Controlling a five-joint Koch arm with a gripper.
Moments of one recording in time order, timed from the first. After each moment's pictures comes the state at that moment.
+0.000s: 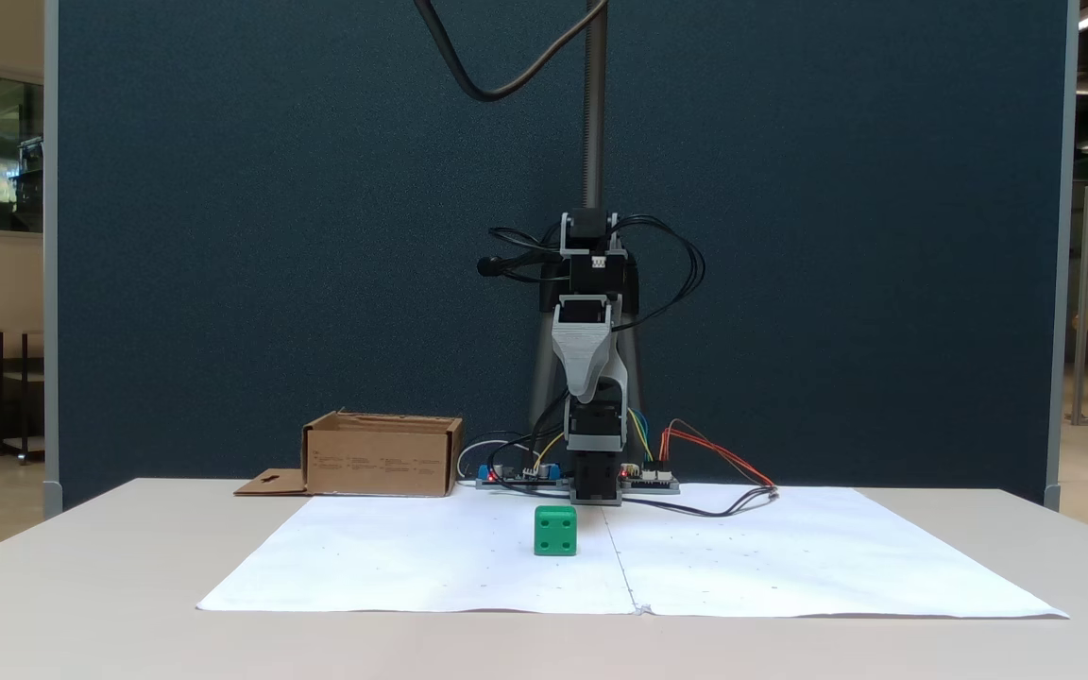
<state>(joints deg) 8.9 109.8 65.5 101.4 -3.1</state>
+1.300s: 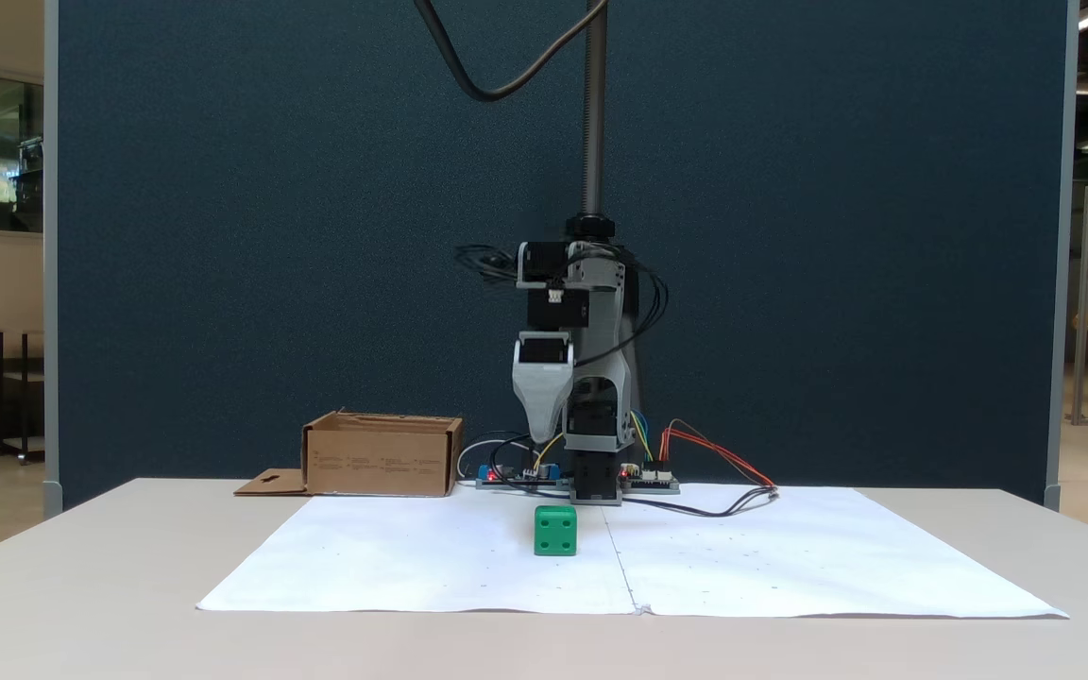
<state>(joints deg) 19.6 93.0 63.2 90.4 -18.4</state>
